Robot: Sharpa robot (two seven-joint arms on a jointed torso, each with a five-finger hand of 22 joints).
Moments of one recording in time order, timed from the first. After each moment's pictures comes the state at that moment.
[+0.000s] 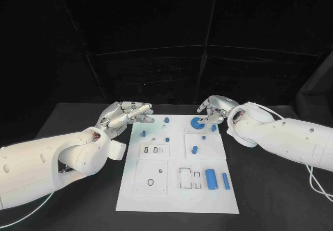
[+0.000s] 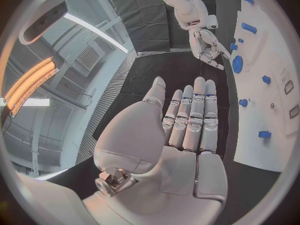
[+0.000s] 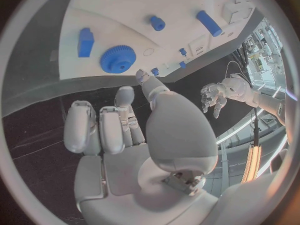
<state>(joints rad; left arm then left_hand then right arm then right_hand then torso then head) 1.28 -0.99 -0.15 1.69 0.02 -0.27 0.53 1.38 0.08 -0.12 0.04 0.06 0.99 0.22 0.09 0.07 1.09 0.16 0.09 0.07 1.08 0.11 0.32 0.26 0.17 0.88 0.23 0.40 0.13 1.32 -0.67 -0.11 1.27 -1.37 -0.36 -0.14 1.25 -0.14 0.22 -0.04 0.23 0.91 0.15 0.08 0.07 1.28 0.06 0.99 0.85 1.47 -0.03 1.40 1.16 0.08 1.36 0.09 1.44 1.21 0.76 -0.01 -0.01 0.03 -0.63</state>
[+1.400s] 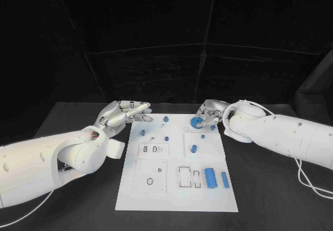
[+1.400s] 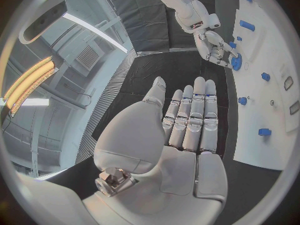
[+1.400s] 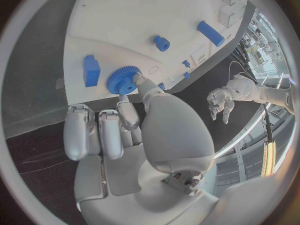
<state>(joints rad) 1.28 -0.98 -0.15 1.67 0.02 -0.25 0.53 1.38 0.08 -0.12 0.03 0.06 0.99 0.22 0.09 0.07 1.09 0.16 0.09 0.07 1.08 0.11 0.32 0.26 0.17 0.88 0.23 0.40 0.13 1.32 -0.60 -0.11 1.17 -1.32 -0.19 -0.18 1.31 -0.09 0.19 -0.01 0.24 0.90 0.16 0.12 0.07 1.34 0.07 1.25 1.18 1.47 -0.01 1.47 1.30 0.07 1.40 0.11 1.48 1.31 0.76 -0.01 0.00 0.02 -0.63</state>
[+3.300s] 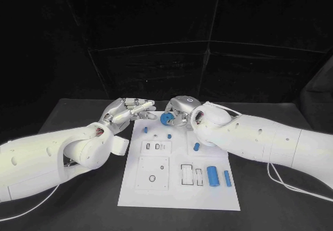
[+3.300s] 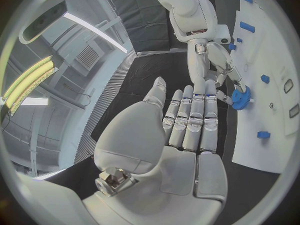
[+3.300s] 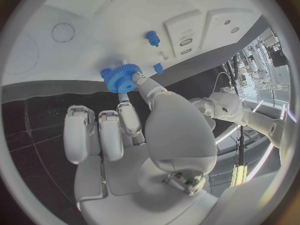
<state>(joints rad) 1.28 -0.97 -0.15 1.66 0.02 -0.25 0.52 1.38 0.09 -0.12 0.03 0.06 0.99 0.22 0.09 0.07 1.09 0.16 0.08 0.07 1.08 0.11 0.32 0.26 0.17 0.88 0.23 0.40 0.13 1.30 -0.37 -0.11 1.17 -1.55 -0.35 -0.17 1.28 -0.08 0.35 -0.05 0.20 1.00 0.15 0.13 0.07 1.37 0.05 1.28 1.23 1.47 -0.01 1.48 1.31 0.05 1.43 0.09 1.50 1.31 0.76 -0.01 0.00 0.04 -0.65</state>
